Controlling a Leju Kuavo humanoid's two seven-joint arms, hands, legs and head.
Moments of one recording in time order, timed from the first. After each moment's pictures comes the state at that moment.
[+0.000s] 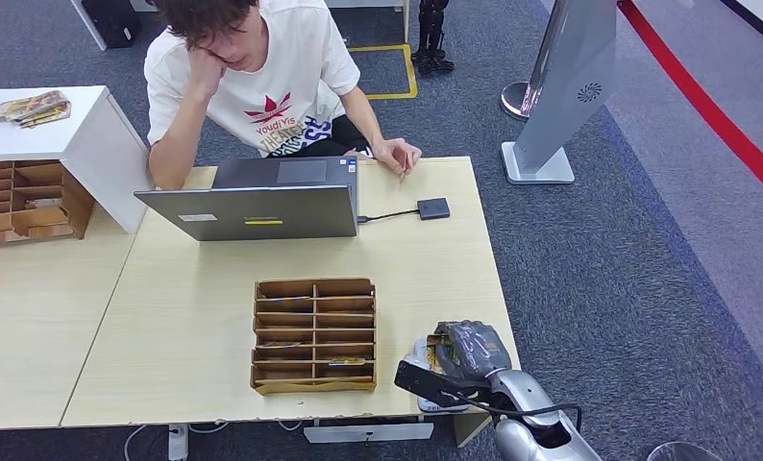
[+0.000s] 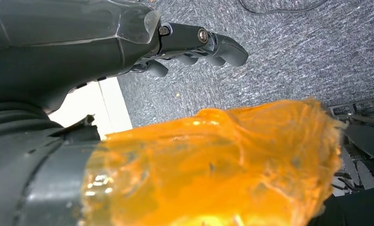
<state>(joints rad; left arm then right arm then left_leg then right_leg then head) -0.04 -0.13 0.52 -0.21 -0.85 0.12 0.09 -0.19 -0.18 0.60 -1.20 0.88 -0.08 0.07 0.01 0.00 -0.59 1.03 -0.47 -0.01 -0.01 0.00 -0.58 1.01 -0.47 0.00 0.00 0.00</state>
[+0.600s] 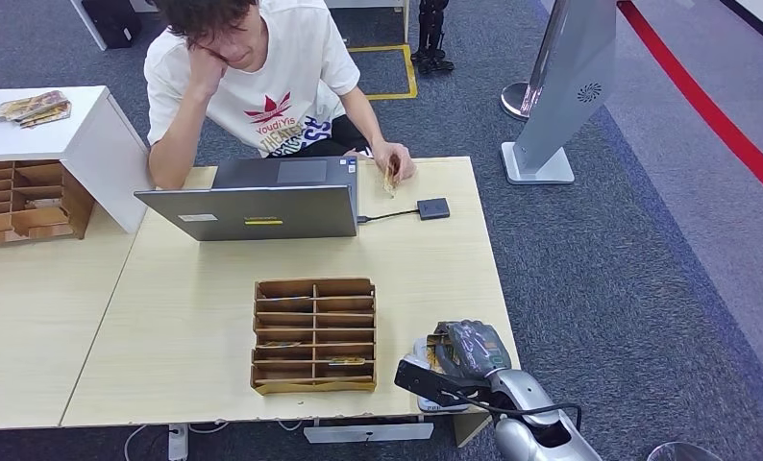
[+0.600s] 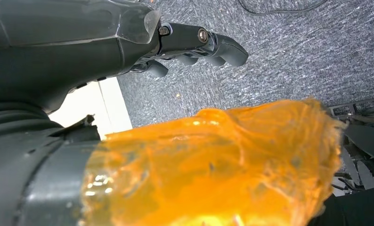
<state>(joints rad) -0.04 -0.13 0.52 -0.21 -0.85 0.12 0.09 -0.19 -0.18 0.60 -1.19 0.87 -0.08 0.07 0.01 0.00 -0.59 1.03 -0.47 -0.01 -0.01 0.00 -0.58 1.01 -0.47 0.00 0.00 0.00</state>
